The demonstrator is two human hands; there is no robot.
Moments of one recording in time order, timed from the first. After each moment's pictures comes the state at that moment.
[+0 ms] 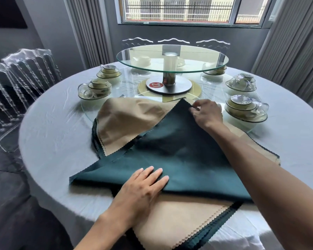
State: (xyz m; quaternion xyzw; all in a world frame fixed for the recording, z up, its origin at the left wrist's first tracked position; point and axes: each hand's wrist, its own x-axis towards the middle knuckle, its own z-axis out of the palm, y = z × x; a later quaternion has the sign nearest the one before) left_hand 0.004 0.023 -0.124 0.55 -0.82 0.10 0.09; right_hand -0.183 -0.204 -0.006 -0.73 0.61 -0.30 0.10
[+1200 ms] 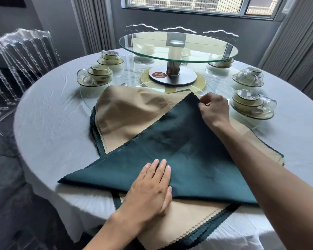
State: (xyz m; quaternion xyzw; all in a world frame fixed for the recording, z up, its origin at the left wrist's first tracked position) left_hand -0.037 0.022 -0.136 0.62 -0.77 0.08 0.10; right_hand -0.188 -0.214 -0.029 -0.70 0.58 -0.39 0.11
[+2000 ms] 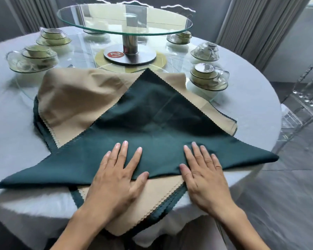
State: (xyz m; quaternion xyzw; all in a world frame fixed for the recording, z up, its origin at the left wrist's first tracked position) left_hand -0.047 0.022 -0.138 0.66 -0.74 -0.01 0.08; right_hand -0.285 0.001 -0.135 -0.76 0.64 -0.10 0.02
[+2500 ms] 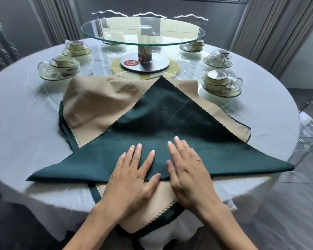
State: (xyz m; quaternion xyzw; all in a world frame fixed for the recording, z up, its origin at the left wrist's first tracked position) left_hand -0.048 0.024 -0.131 0.67 -0.74 -0.05 0.08; right_hand -0.223 -0.001 -0.116 -0.81 0.56 -0.17 0.03
